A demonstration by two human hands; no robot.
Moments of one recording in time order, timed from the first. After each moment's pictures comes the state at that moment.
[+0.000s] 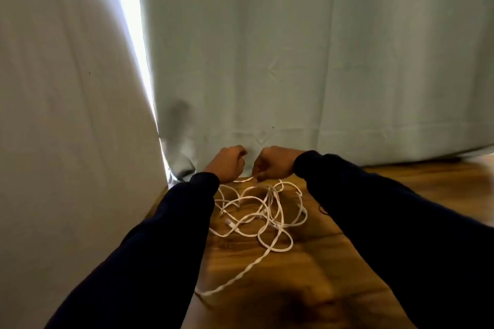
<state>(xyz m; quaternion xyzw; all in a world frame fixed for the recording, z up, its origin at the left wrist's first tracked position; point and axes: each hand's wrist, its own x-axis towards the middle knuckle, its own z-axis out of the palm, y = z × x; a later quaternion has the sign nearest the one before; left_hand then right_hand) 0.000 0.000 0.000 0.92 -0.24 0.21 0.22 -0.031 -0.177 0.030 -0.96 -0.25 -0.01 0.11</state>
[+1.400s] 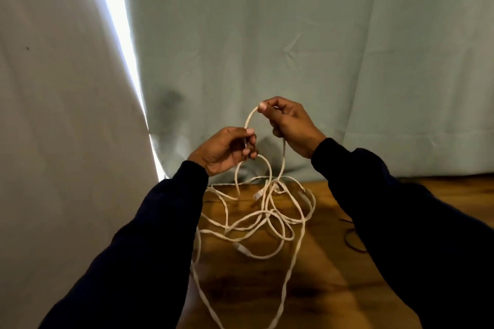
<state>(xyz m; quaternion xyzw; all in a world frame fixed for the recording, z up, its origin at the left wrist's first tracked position) 0.084 0.003 0.032 0.61 -0.30 -0.13 0.72 0.084 -0.182 0.059 -0.68 -0.28 -0.16 0.66</state>
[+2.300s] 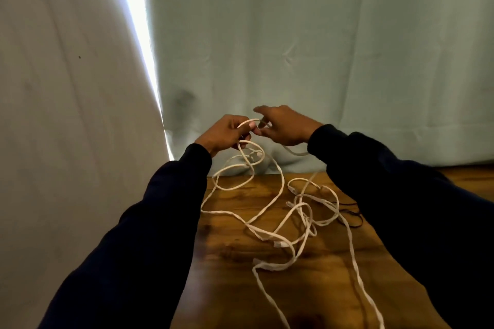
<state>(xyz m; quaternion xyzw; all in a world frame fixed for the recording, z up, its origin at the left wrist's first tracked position) 0.035 0.013 0.054 0.85 -0.27 0.09 0.45 0.015 -0.176 0.079 -0.94 -0.26 -0.16 0.14</state>
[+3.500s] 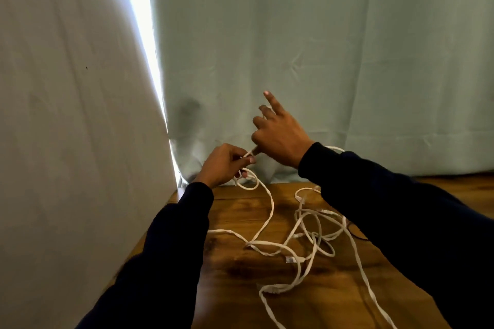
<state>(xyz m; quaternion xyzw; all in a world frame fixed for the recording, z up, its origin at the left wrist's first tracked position) 0.035 0.035 0.006 0.89 -0.22 0.19 0.35 0.002 -0.139 0.069 -0.84 -0.24 -0.38 -0.31</state>
